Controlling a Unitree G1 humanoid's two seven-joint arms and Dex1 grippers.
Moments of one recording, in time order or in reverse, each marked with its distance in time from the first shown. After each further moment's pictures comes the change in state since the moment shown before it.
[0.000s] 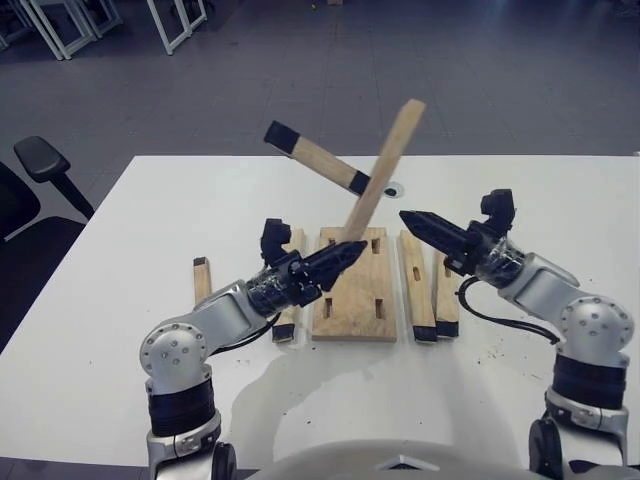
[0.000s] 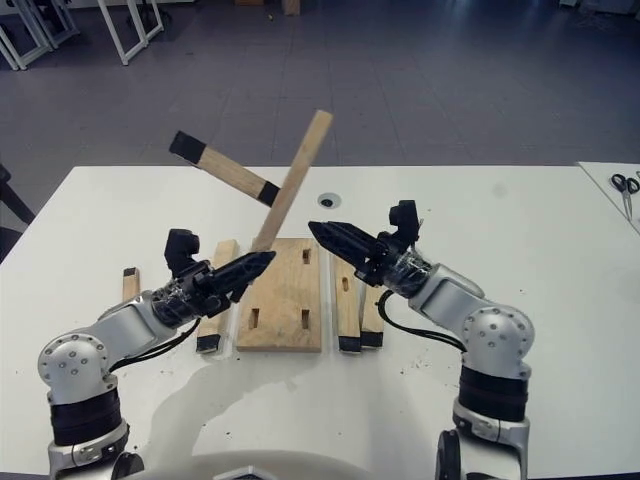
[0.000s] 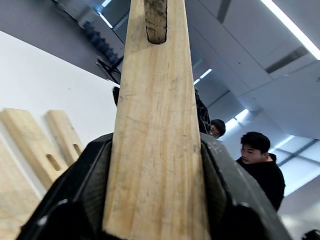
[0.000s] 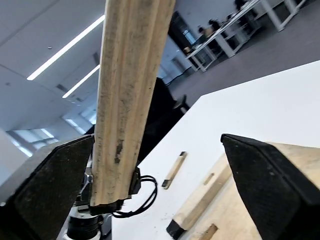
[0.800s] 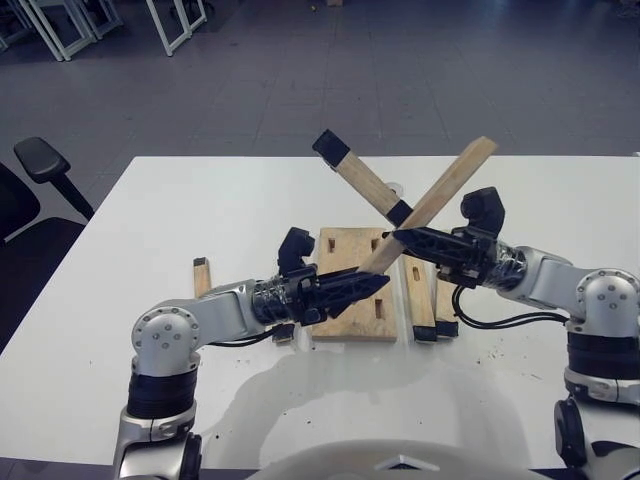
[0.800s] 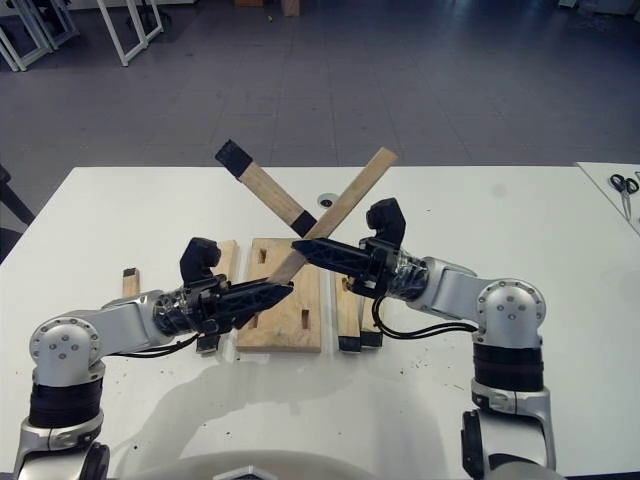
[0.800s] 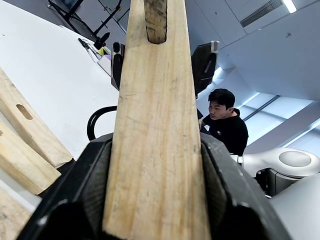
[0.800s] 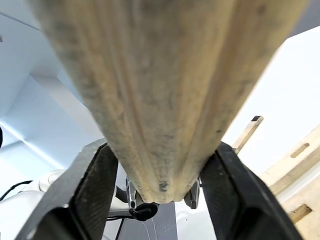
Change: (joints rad) left arm -0.033 0.196 -0.150 0.013 -0.122 -0.007 -0.070; right arm -0.100 -0.131 0.151 0.109 0.245 0.108 0.061
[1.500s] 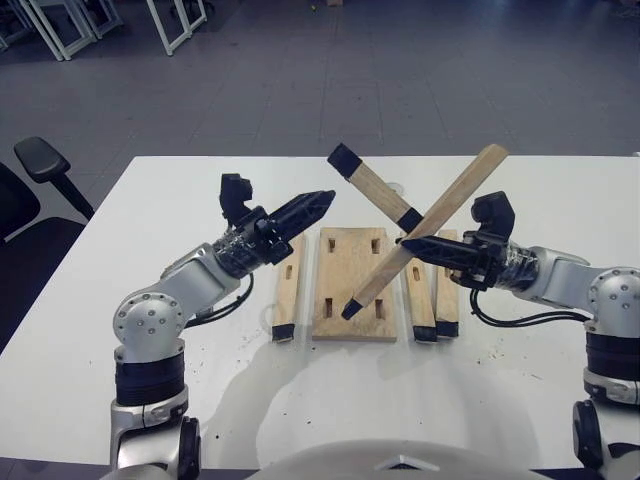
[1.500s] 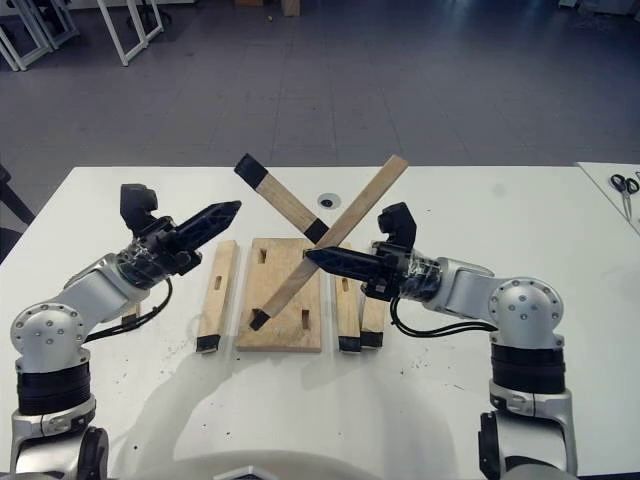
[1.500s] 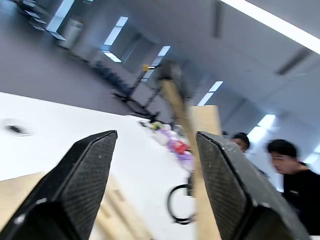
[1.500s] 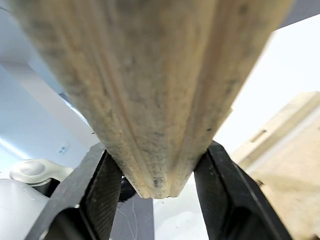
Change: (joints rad) left arm -0.058 0.045 0.063 0.078 0.369 -0.357 0.026; right arm 0.027 -0.084 -0.013 -0.008 -0.160 -0.002 0.105
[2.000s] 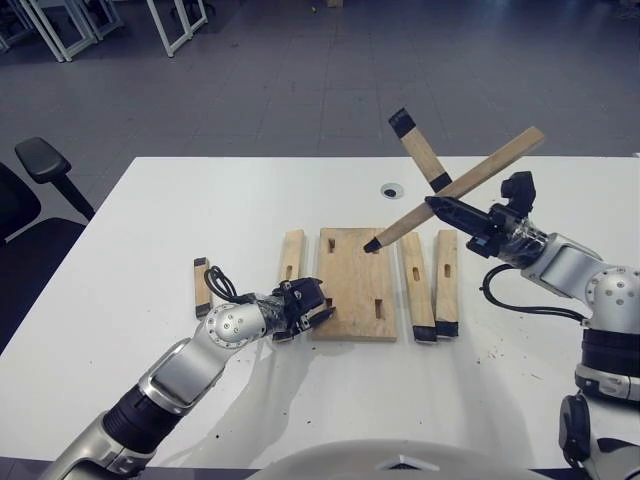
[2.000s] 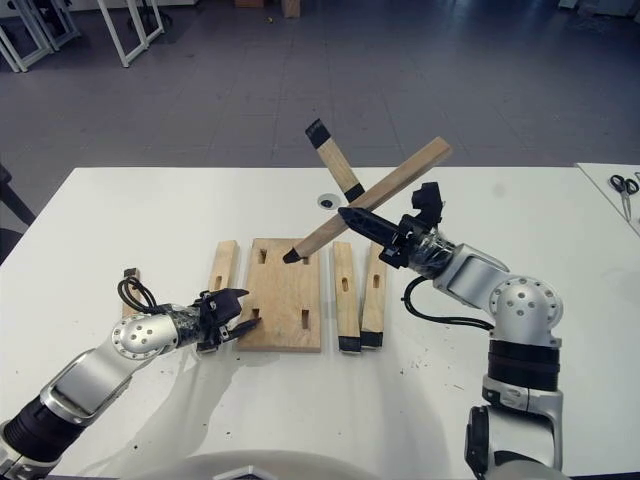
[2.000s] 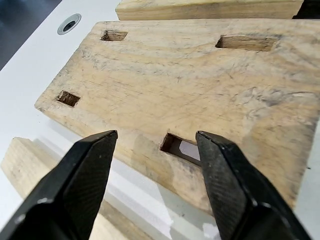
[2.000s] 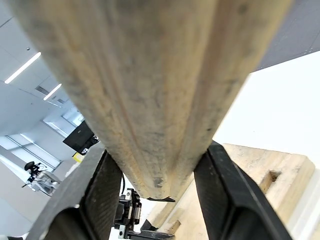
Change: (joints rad) left arm 0.161 0.302 -0.606 -0.113 1.056 -0.339 -0.103; right arm -0.025 0.083 -0.090 0.081 -0.200 -0.187 -0.124
